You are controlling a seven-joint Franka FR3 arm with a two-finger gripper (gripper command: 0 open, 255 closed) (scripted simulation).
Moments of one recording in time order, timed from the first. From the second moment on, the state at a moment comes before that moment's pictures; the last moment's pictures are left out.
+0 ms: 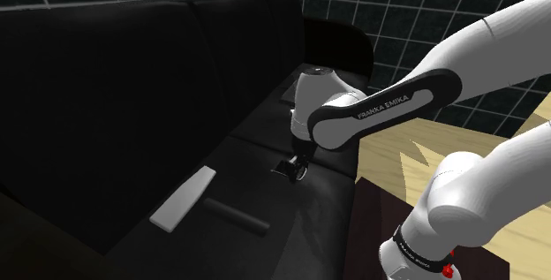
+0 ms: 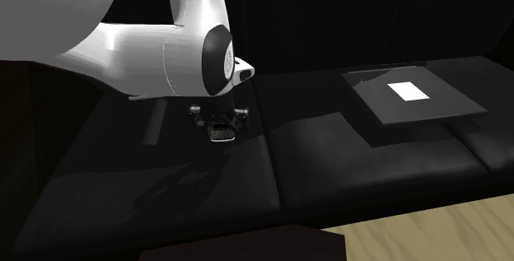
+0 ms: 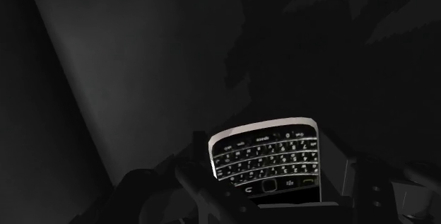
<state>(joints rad) 0.05 -0.43 0.23 -2.74 0.13 2.32 0.06</state>
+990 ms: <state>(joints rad) 0.05 -0.55 0.21 -2.61 0.12 2.07 0.05</state>
